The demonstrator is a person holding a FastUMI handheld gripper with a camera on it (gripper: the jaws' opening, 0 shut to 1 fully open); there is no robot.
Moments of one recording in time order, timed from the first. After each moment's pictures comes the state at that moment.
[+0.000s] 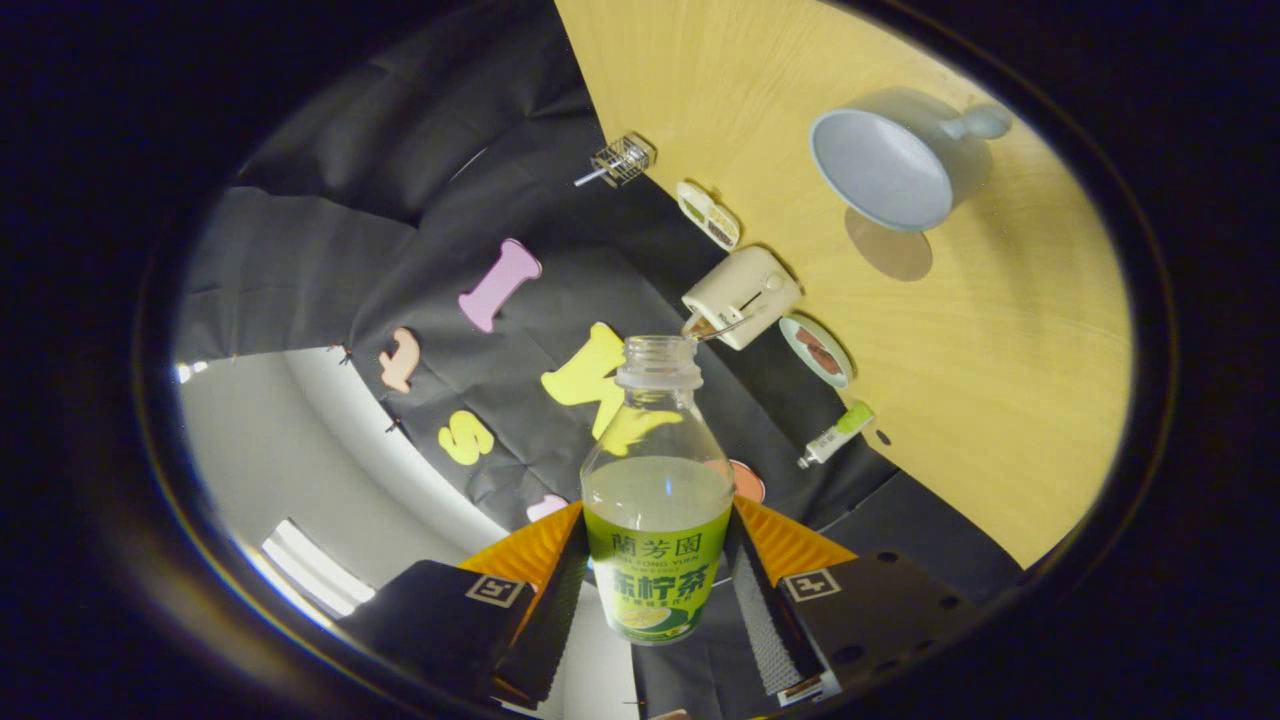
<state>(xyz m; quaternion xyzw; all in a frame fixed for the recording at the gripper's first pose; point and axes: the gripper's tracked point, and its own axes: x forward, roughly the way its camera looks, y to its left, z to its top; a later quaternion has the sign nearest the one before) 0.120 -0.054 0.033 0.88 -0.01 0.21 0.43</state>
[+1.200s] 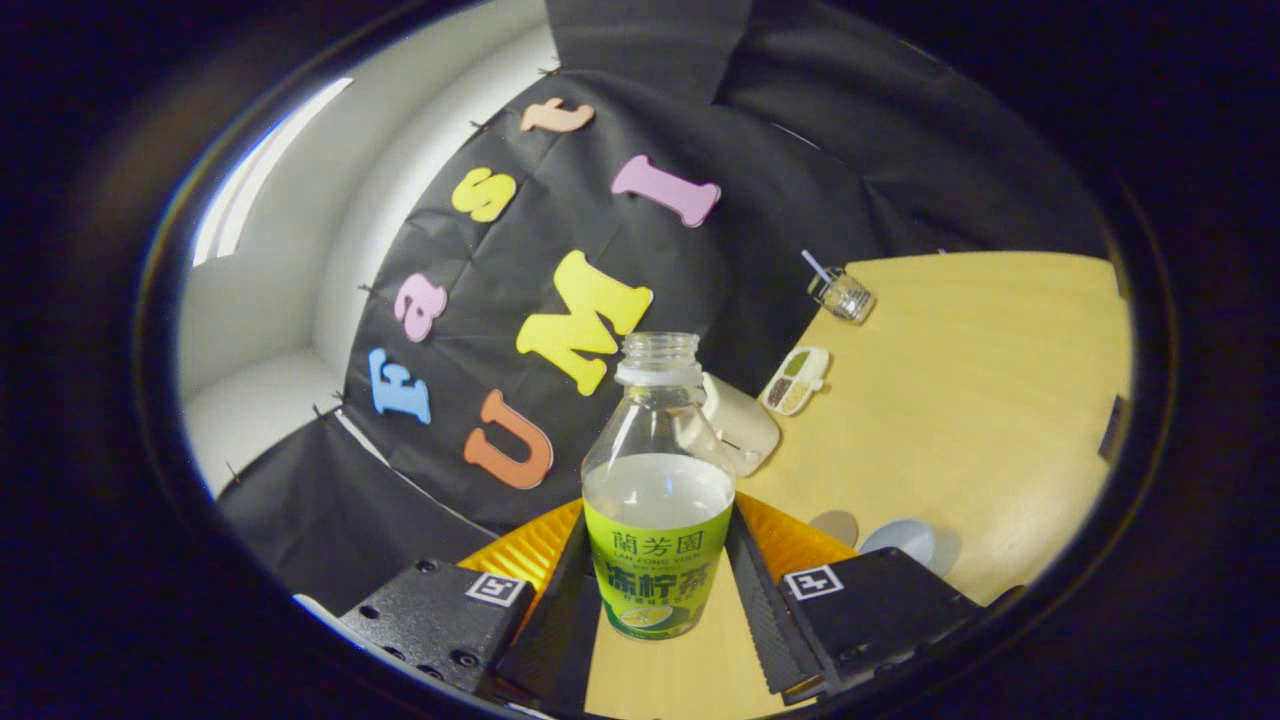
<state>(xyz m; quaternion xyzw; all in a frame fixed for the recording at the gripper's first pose) 0.118 -0.099 0.037 0.39 0.05 0.06 0.92</state>
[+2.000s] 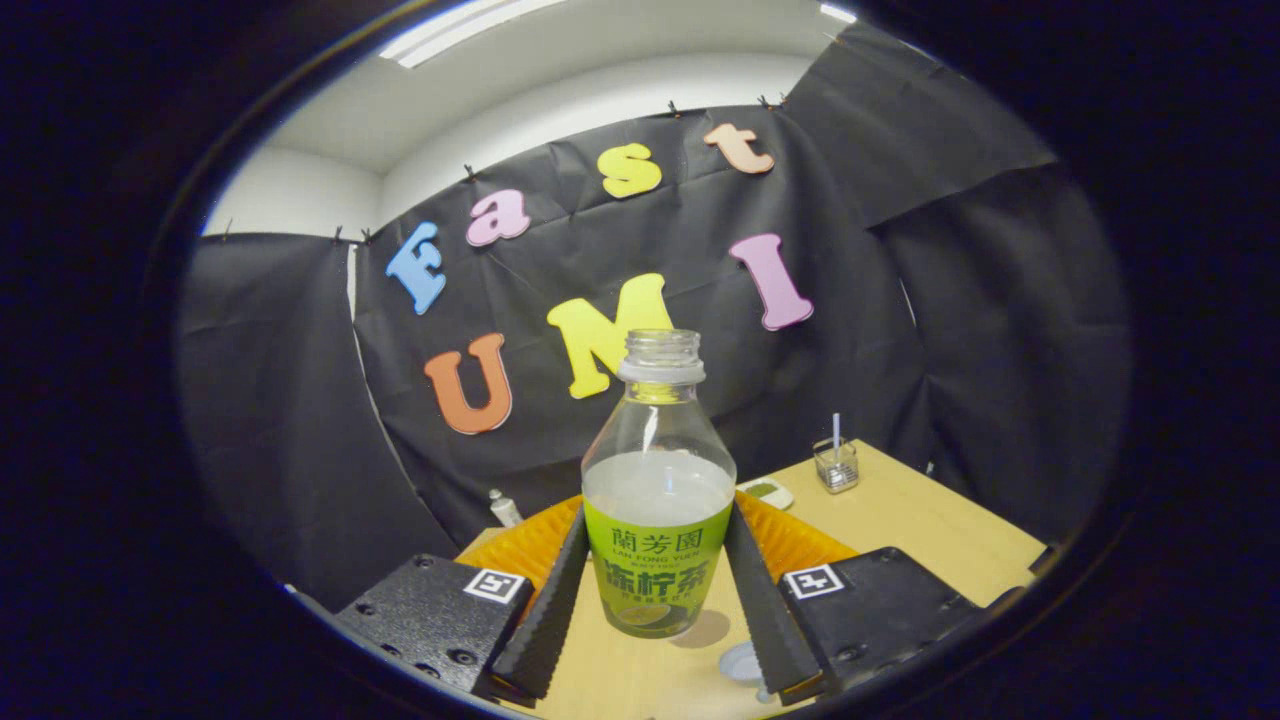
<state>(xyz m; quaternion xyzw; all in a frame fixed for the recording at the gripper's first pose) 0.114 -0.110 0.091 0.11 0.00 -0.03 0.99</state>
